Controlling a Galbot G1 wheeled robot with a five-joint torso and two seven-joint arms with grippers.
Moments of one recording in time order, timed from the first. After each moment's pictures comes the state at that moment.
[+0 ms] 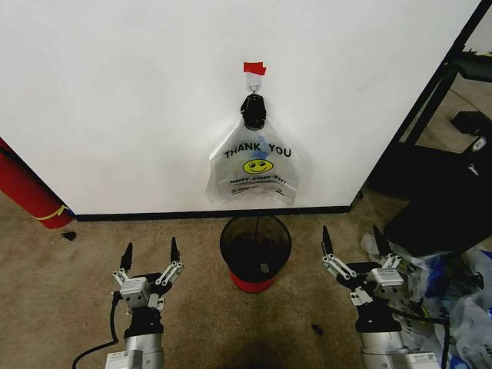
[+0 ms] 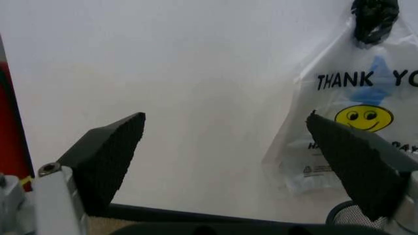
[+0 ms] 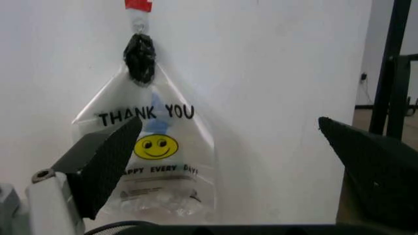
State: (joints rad) left arm 1.77 -1.40 -0.41 -2.20 -0.01 -0.39 -0.31; right arm -1.82 1.51 0.47 2.32 0.02 0.32 0.01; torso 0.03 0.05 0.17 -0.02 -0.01
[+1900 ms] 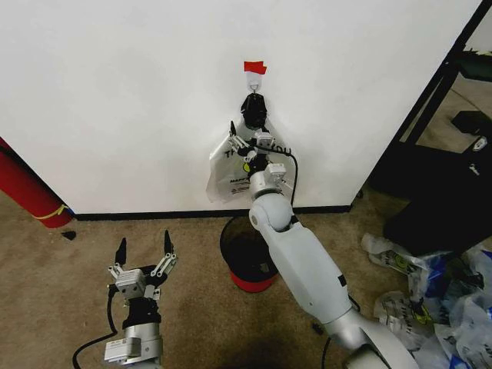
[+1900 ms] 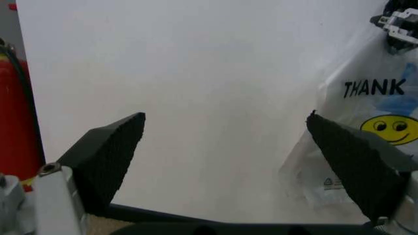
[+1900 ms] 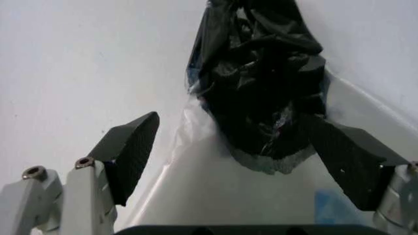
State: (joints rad) left arm 1.72 -1.43 -0.44 -2.18 -0.04 -0.37 -0.33; right arm -0.55 1.56 0.02 1.45 0.35 0.10 0.30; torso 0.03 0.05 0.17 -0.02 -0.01
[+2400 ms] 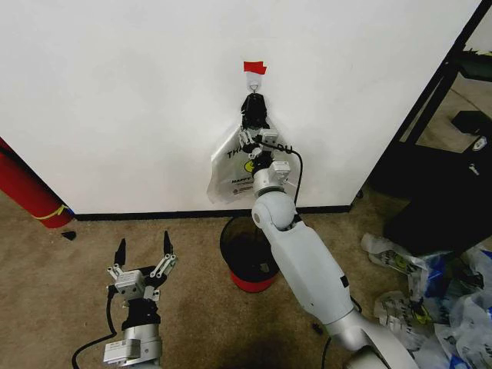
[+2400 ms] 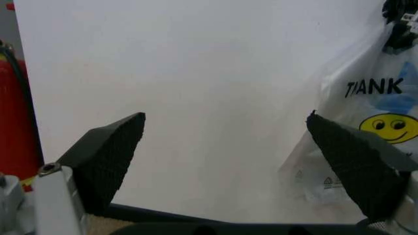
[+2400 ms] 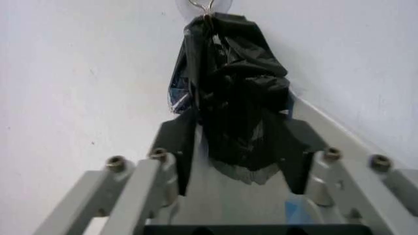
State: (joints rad) left arm 1.72 -1.43 -0.43 -2.18 -0.03 -0.38 -0.33; right arm -0.58 1.55 0.03 1.50 0.33 0.09 0.31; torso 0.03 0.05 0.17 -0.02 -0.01
